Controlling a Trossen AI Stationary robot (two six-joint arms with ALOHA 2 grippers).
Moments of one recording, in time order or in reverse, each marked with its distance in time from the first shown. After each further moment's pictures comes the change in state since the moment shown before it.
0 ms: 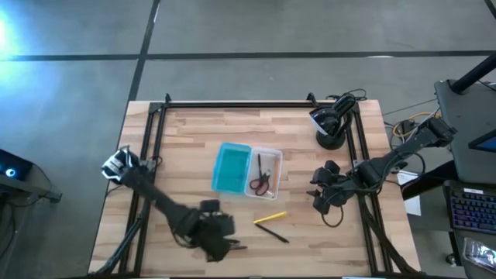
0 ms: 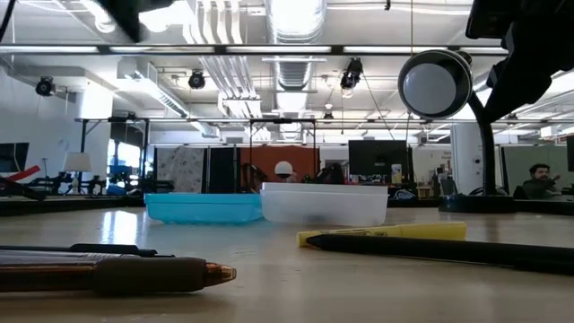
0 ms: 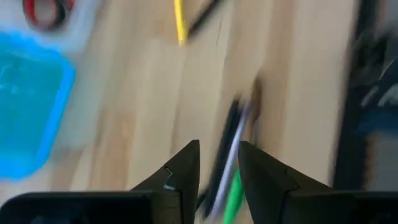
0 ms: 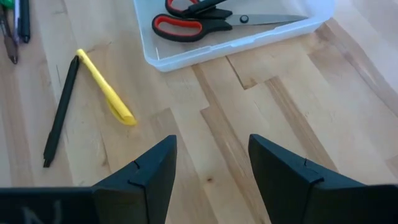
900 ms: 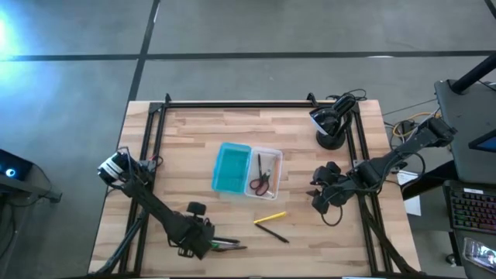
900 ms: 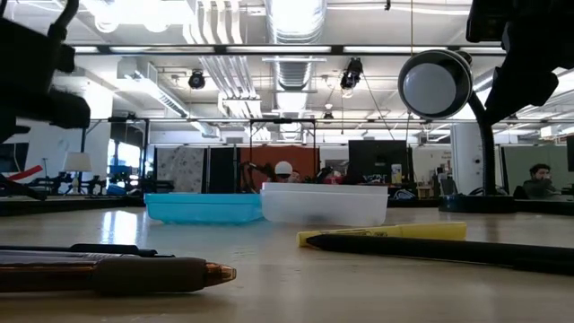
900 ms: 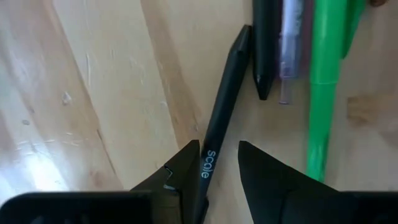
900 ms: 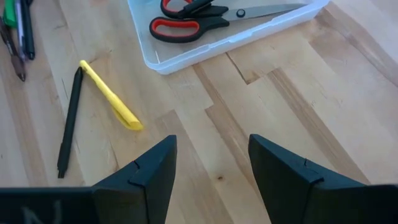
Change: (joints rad) left arm -0.098 -0.007 -0.435 0.138 0.157 0.213; right arm 0.000 0.000 0.000 0.003 -0.008 0.102
